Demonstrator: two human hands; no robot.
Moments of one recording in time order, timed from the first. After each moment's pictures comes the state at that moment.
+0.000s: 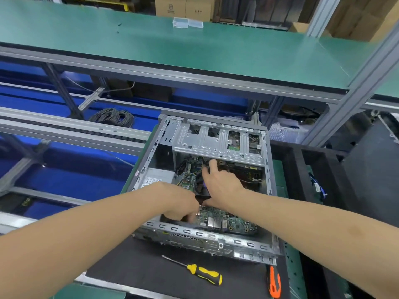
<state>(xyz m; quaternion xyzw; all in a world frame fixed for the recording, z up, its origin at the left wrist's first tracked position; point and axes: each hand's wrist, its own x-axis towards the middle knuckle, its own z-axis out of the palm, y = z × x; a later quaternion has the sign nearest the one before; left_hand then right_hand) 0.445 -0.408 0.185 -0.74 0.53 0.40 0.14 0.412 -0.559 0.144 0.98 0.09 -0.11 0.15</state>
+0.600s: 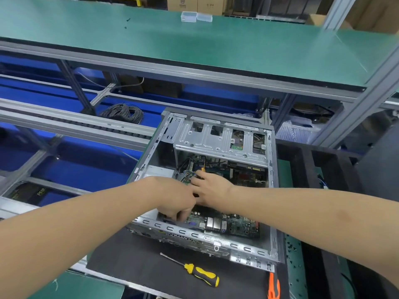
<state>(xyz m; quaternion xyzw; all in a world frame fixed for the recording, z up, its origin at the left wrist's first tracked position) 0.449 -0.404 0.201 -0.73 0.52 0.39 0.18 0.427 -0.563 0.134 0.79 0.48 -0.06 0.37</state>
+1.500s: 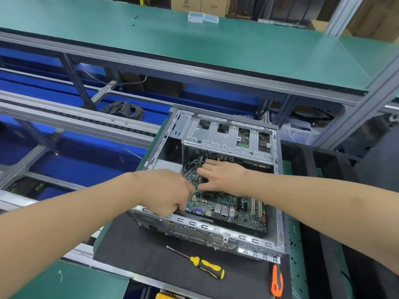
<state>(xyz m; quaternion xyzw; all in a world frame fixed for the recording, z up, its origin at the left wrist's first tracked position) 0.437 -0.352 0.215 -0.76 0.59 0.25 0.13 0.443 -0.580 0.155 0.82 0.47 -0.09 0.30</state>
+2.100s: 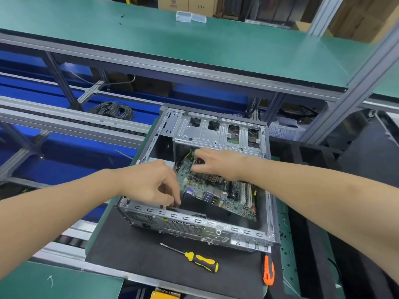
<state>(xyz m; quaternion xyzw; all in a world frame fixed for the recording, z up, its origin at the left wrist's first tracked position) 0.444 -0.325 0.213 -0.80 0.49 0.27 -0.21 0.445 -0.594 0.186 0.89 0.38 -0.13 0.21</state>
